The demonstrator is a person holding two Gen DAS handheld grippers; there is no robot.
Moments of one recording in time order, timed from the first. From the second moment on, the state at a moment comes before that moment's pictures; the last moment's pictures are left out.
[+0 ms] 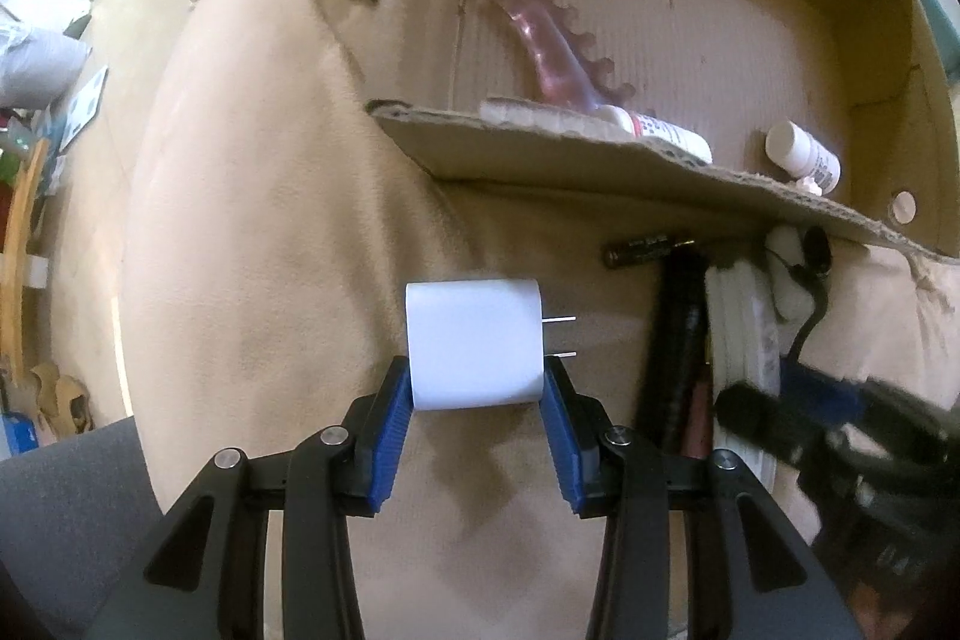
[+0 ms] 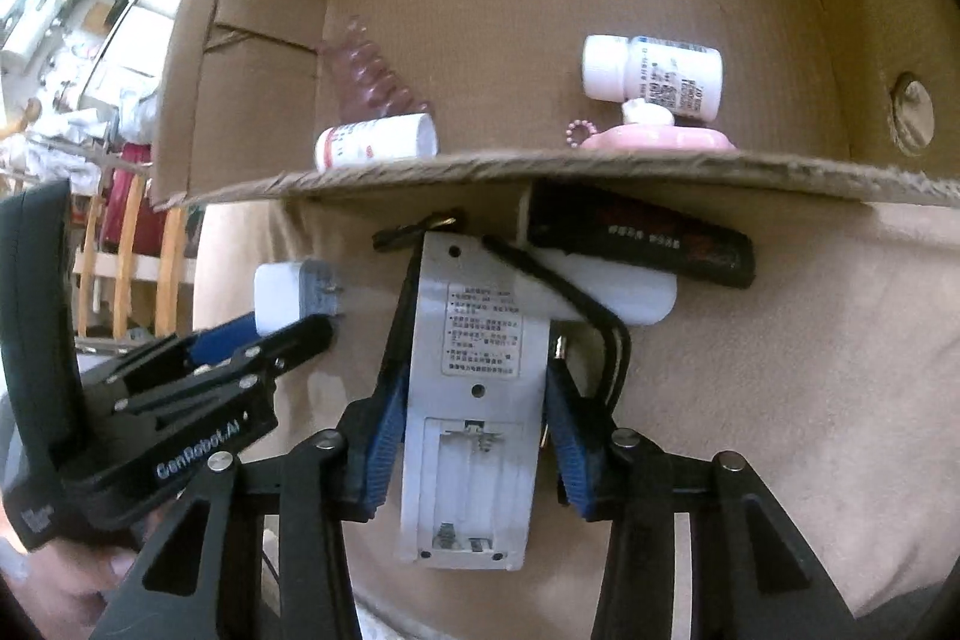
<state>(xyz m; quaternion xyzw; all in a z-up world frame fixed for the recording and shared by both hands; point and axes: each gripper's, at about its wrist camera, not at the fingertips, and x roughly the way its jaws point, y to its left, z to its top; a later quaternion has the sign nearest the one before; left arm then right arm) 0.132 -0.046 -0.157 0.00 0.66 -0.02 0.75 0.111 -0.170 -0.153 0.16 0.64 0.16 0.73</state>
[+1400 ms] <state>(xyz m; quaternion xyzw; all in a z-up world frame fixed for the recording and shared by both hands) 0.118 -0.020 -0.015 0.00 0.48 -0.01 0.88 0.071 -0.240 0.010 0.20 0.33 0.17 0.91</state>
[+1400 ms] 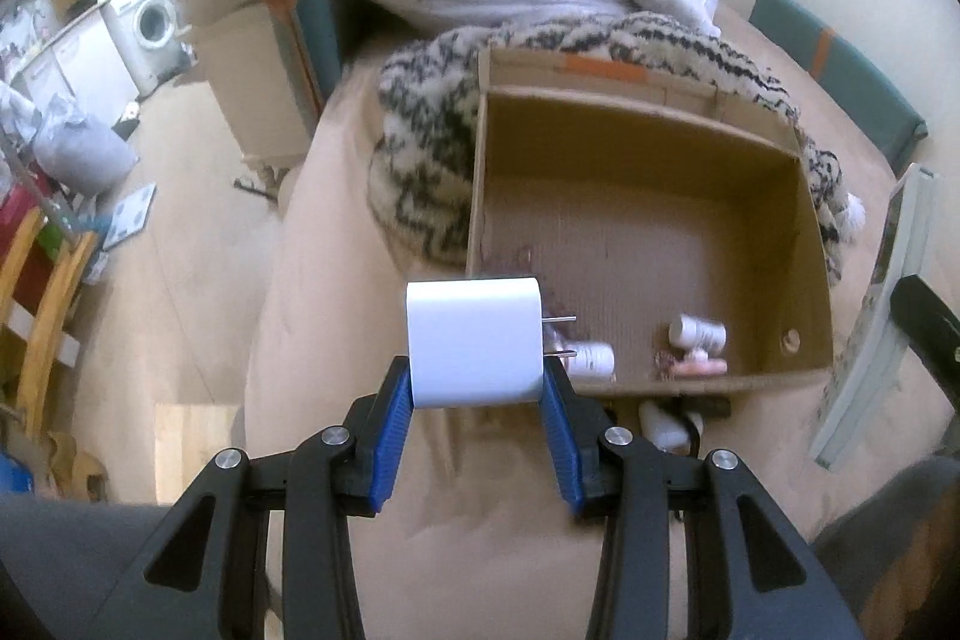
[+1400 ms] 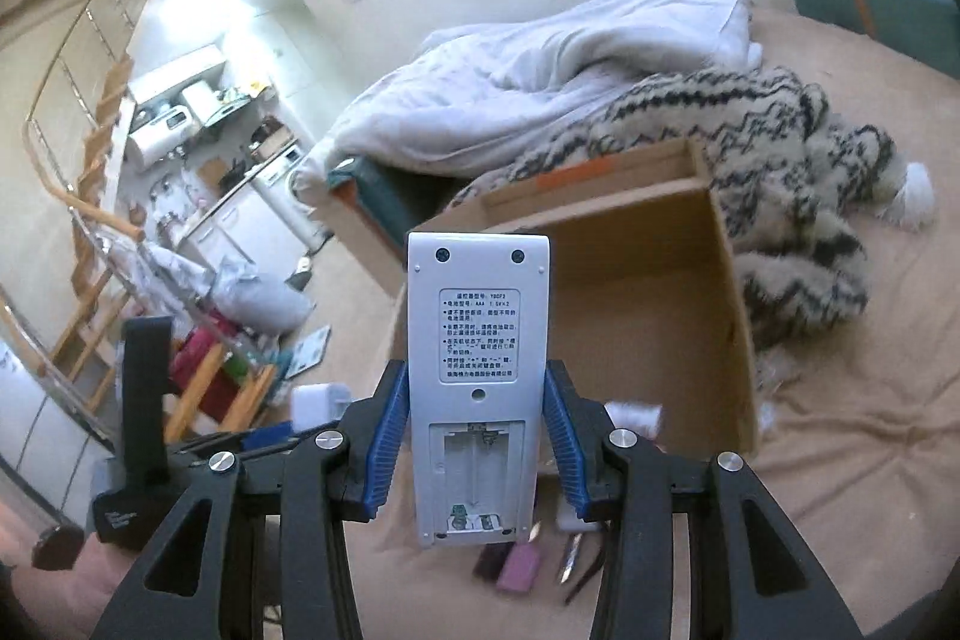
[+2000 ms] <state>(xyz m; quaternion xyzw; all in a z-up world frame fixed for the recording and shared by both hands) 0.199 -0.067 -0.046 0.05 0.48 -0.04 0.87 0.157 -0.266 -0.050 0.23 0.42 0.12 0.87</state>
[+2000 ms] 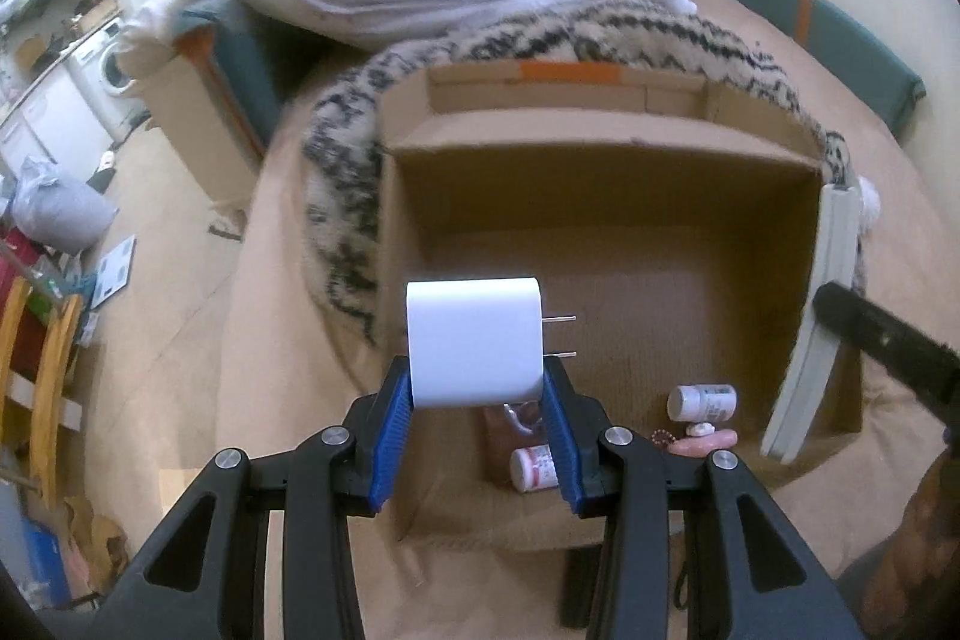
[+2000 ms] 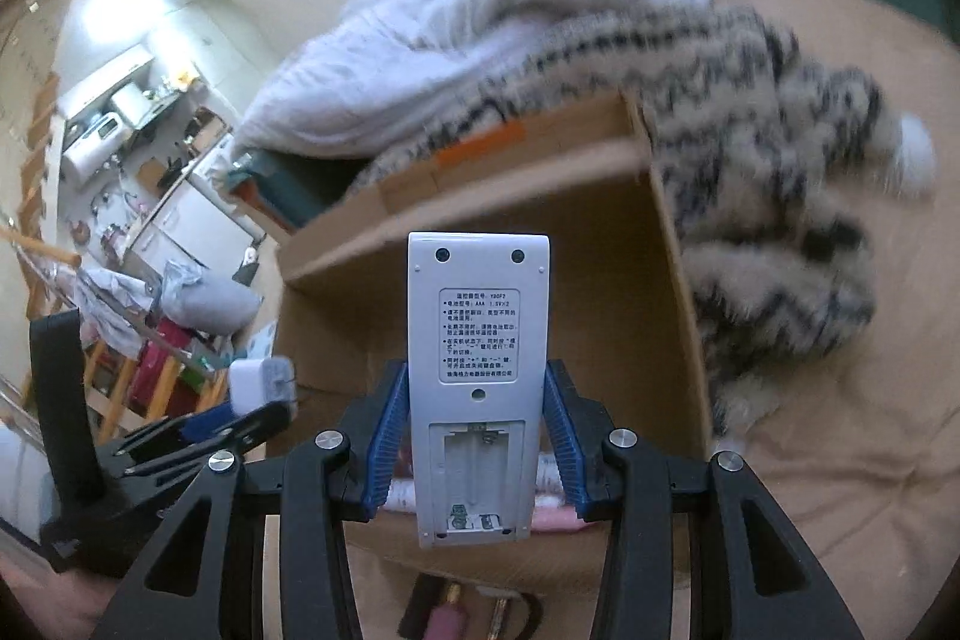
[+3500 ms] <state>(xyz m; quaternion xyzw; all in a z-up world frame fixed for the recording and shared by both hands) 0.198 -0.081 -0.069 0.06 0.48 -0.06 0.87 0.174 -0.253 -0.076 0.18 0.47 0.08 0.86</state>
